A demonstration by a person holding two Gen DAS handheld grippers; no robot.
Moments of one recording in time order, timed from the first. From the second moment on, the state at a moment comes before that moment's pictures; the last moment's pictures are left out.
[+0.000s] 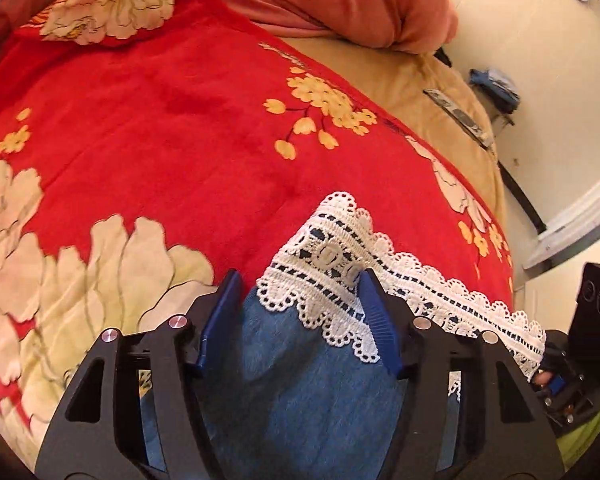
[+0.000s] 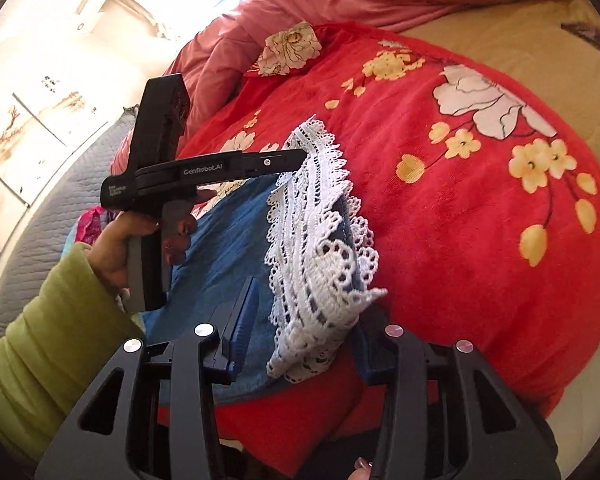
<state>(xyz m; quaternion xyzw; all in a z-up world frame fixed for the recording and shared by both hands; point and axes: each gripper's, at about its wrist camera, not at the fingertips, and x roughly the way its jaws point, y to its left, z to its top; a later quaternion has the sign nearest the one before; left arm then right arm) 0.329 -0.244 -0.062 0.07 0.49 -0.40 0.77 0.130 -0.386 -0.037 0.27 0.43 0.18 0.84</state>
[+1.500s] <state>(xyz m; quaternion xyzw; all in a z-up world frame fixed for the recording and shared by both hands) 0.256 0.038 -0.027 -0.28 0.43 -0.35 0.78 0.072 -0.120 -0.005 -0.11 0.37 0.37 0.84</state>
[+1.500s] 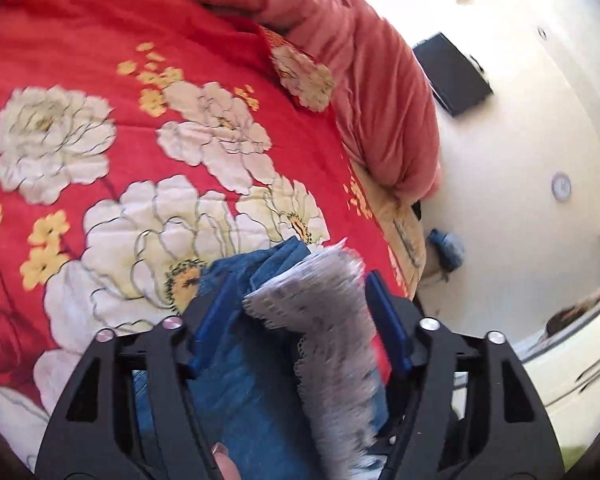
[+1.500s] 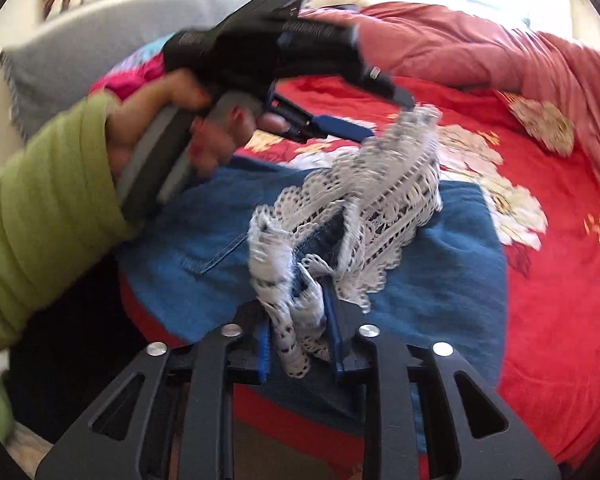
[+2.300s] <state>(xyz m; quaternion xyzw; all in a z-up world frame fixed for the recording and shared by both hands) 0.253 0.027 -0.049 -0.24 0.50 -0.29 0.78 0.234 -0.206 -0.010 0.10 0.46 0.30 0.83</state>
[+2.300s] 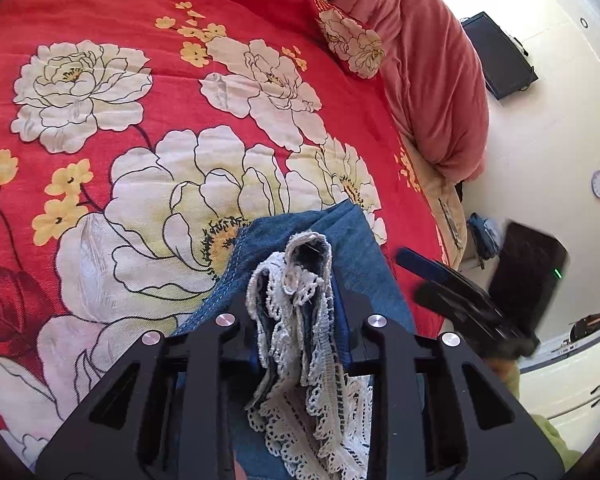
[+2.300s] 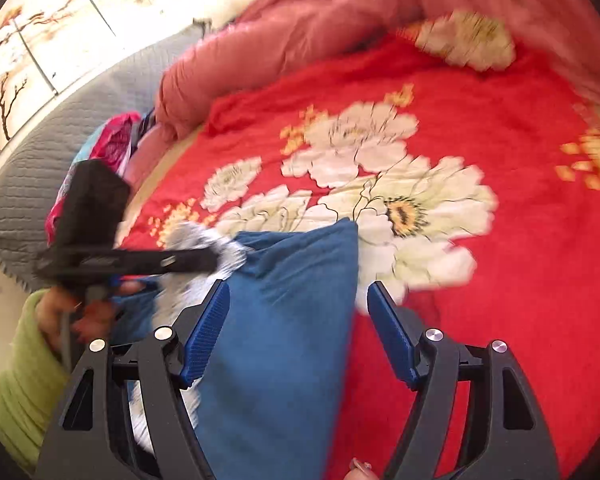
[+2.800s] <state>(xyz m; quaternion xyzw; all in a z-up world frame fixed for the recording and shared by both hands) 0.236 0.034 -0.050 -0.19 0.50 -0.22 0.82 0.272 -0.170 -0.039 0.02 0.47 0.30 0.83</state>
